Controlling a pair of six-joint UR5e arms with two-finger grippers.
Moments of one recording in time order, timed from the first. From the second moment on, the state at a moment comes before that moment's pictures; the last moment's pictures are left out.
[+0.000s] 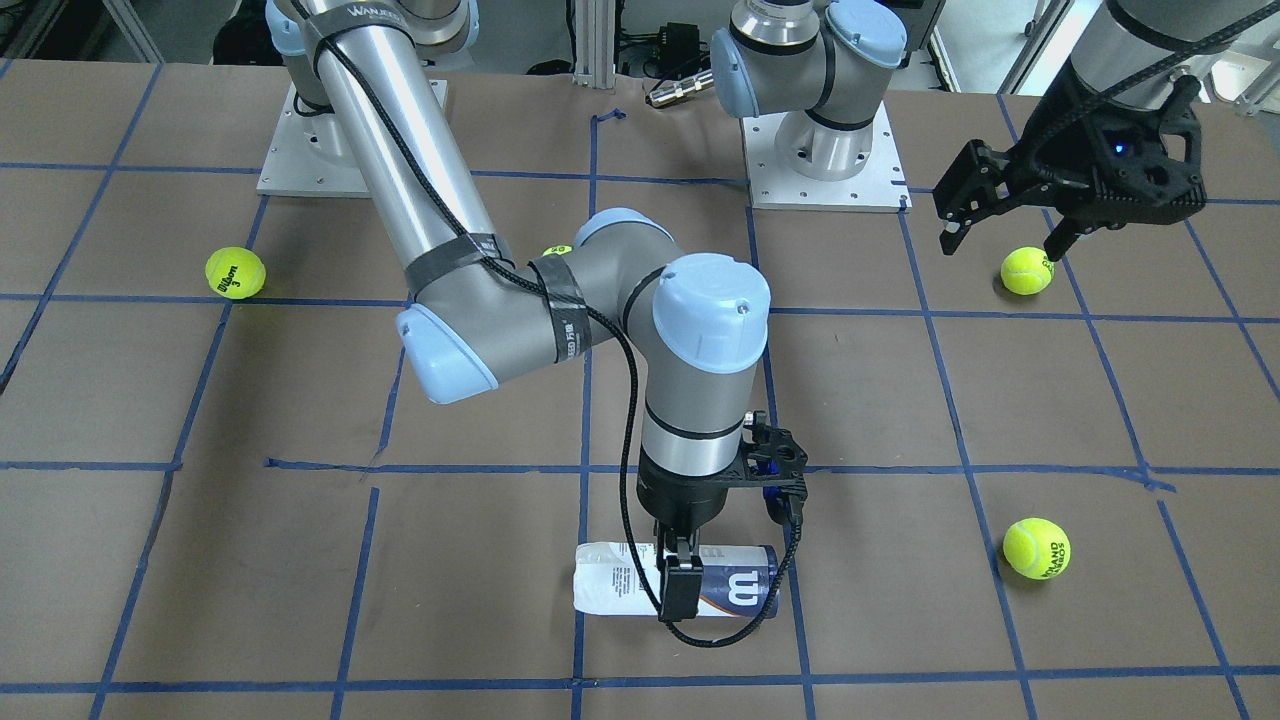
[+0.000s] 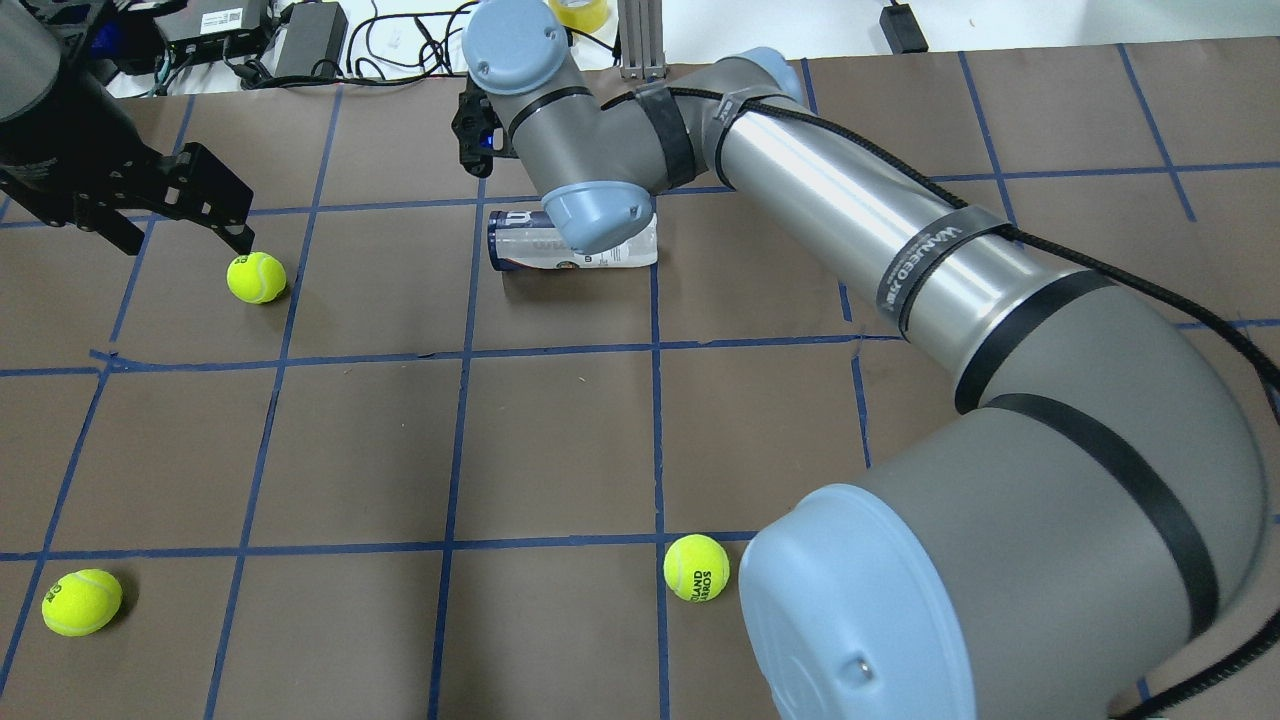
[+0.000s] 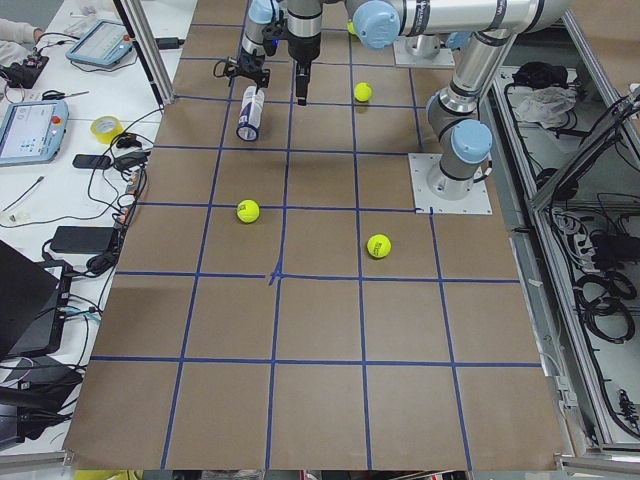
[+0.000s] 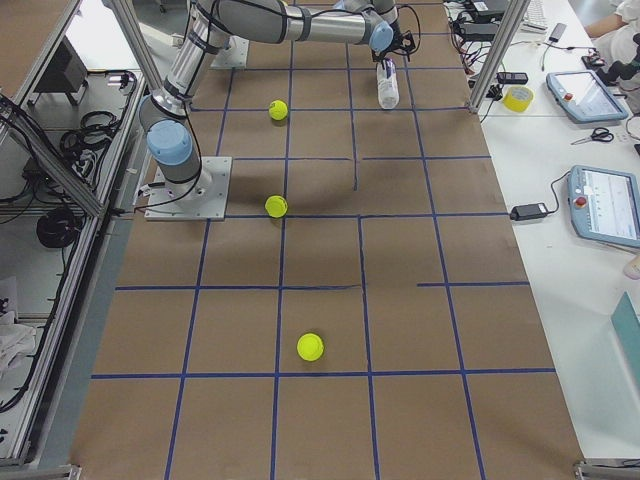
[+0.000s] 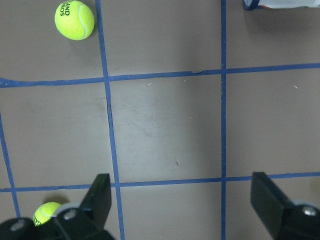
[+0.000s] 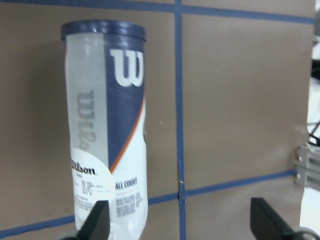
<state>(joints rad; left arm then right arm) -1.34 -1.51 -1.59 -1.59 1.55 0.27 2.02 -0.87 1.15 -2.20 -1.76 -1.08</state>
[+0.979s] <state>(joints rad) -1.33 -1.81 -1.66 -1.19 1.15 0.26 1.69 -1.27 1.23 -1.77 -1.76 -0.62</state>
